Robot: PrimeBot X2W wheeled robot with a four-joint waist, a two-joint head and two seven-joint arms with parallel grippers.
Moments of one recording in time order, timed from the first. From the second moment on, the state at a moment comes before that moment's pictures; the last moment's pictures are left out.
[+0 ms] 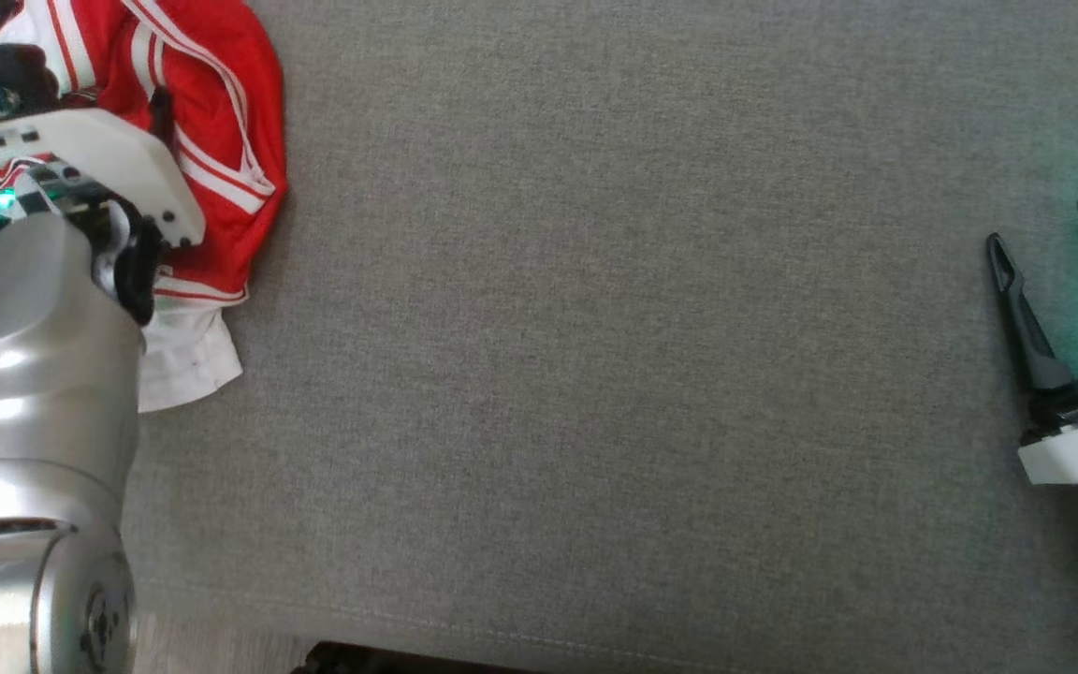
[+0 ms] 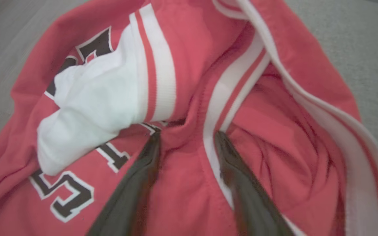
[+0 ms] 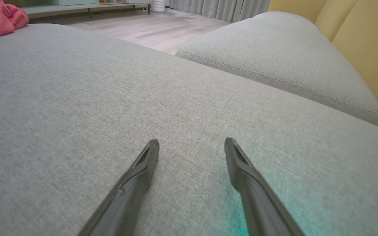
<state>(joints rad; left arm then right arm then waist) -1.09 0.17 0.03 1.24 -0.18 -0.12 0.16 -0.18 -0.49 0.12 0.14 0.15 0.12 -0.26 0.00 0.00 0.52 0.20</state>
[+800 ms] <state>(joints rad) -1.12 0.29 -0.36 0.92 -0.46 -0.13 0.02 -0.09 -0.18 0.19 0.25 0.18 0.12 -0.26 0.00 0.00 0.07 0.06</state>
